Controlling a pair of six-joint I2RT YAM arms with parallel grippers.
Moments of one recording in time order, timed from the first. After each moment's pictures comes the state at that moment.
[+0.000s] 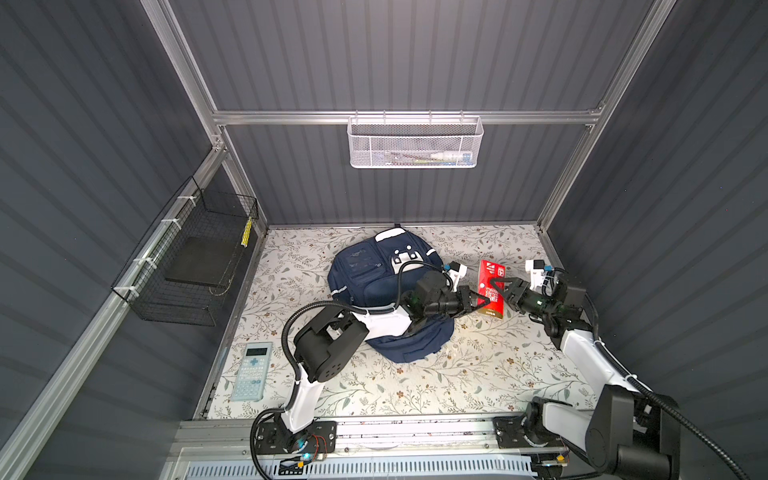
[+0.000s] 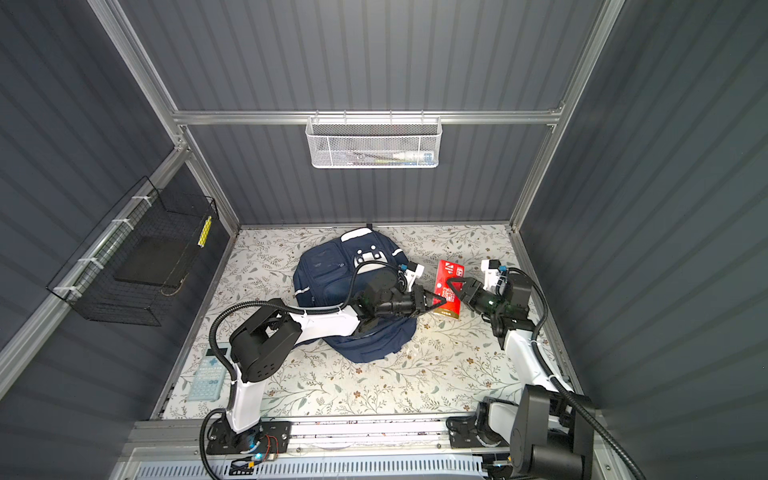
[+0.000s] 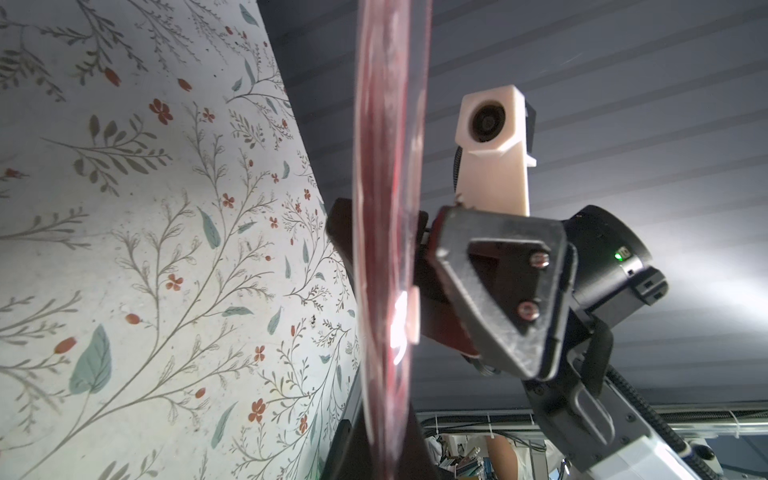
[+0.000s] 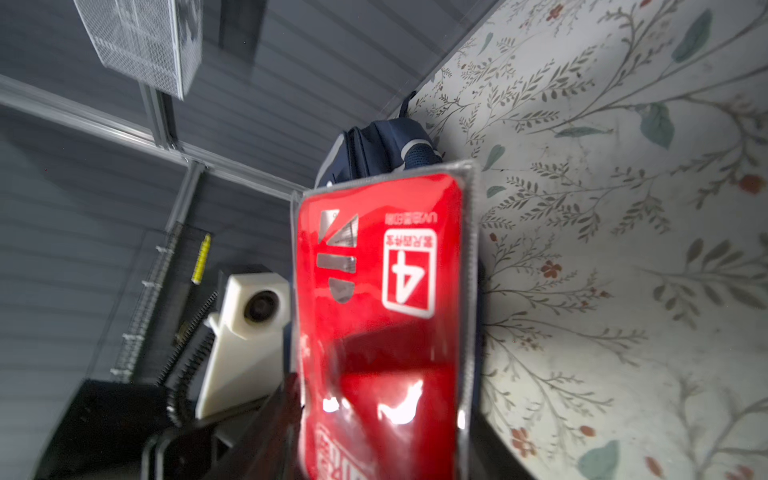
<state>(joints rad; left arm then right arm) -0.95 2.04 1.29 0.64 0.55 -1.22 -0.20 1.17 0.57 0.14 -0.91 0.71</state>
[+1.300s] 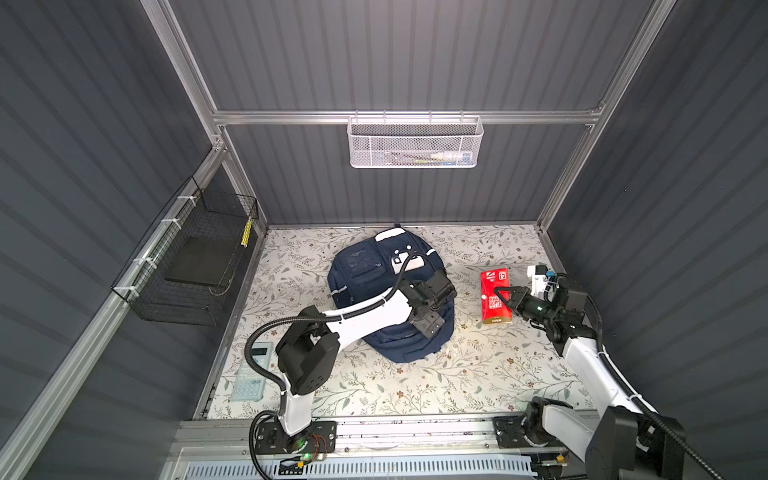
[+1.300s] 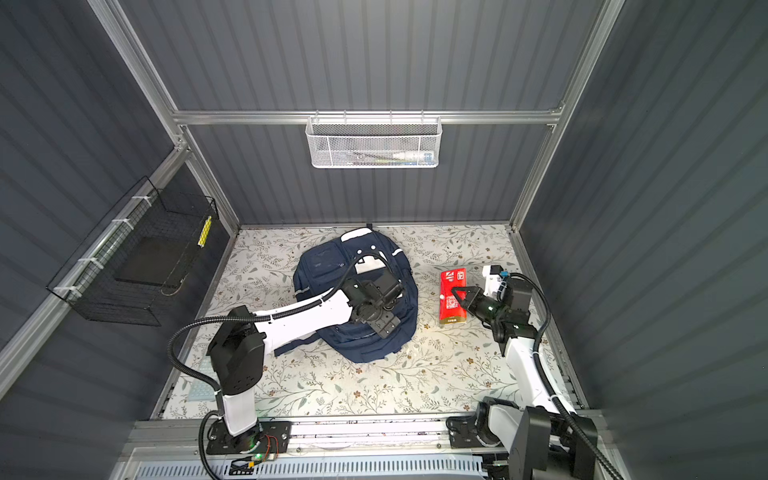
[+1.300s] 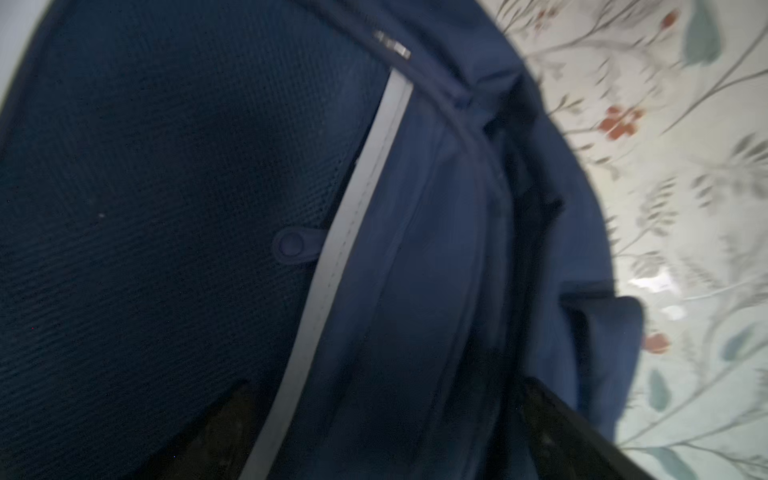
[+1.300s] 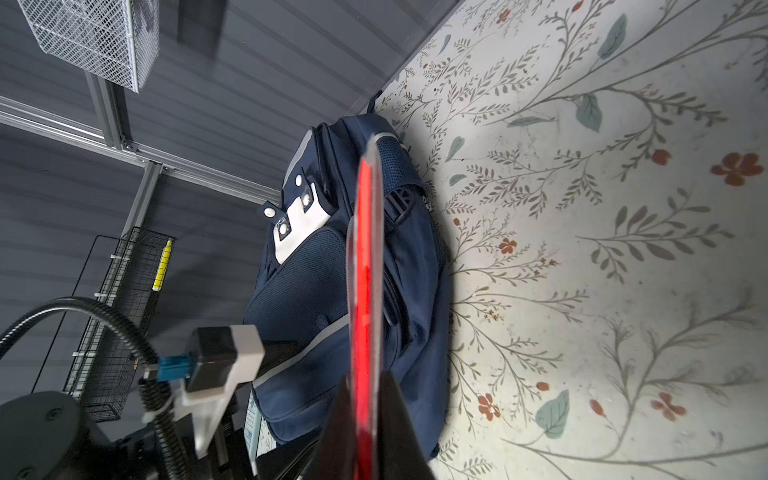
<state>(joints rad) -0.97 1.92 1.54 -0.86 -0.31 -0.05 -0.19 1.06 0.56 -0.04 -0.79 0.63</state>
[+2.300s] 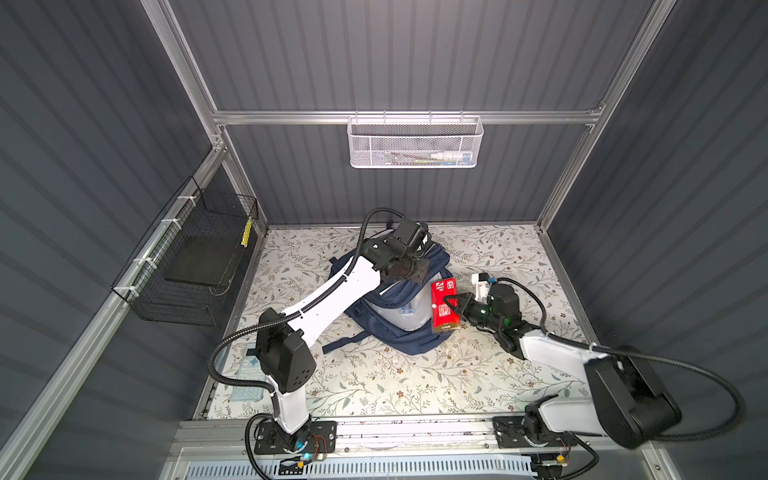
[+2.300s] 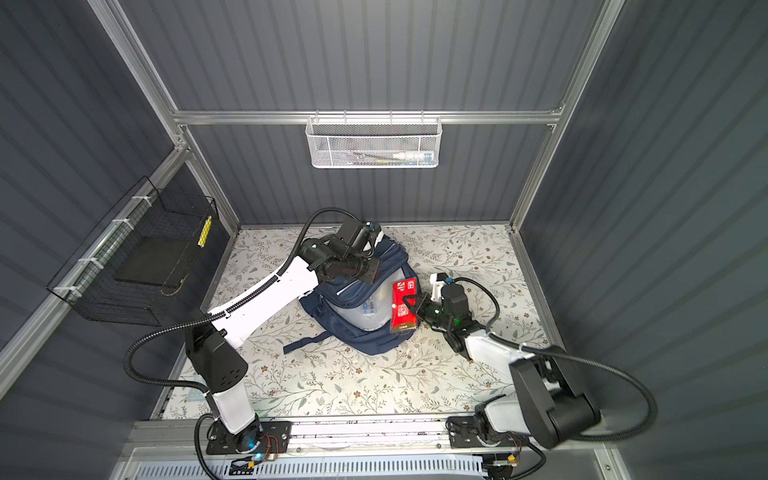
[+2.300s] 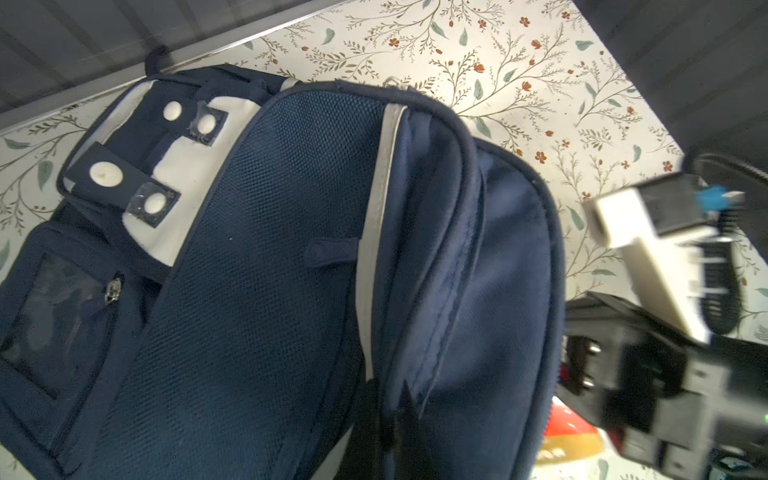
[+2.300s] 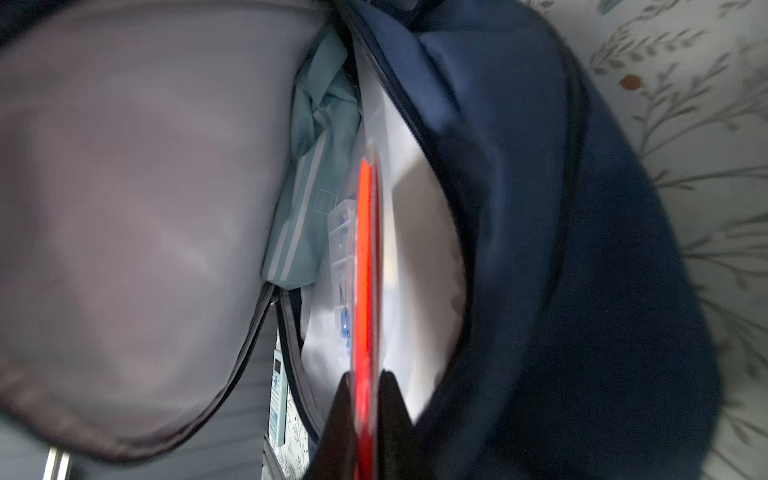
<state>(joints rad) -0.79 1.82 1.82 -0.86 -0.02 -0.25 0.40 1.46 0.53 0.52 -0.41 1.01</state>
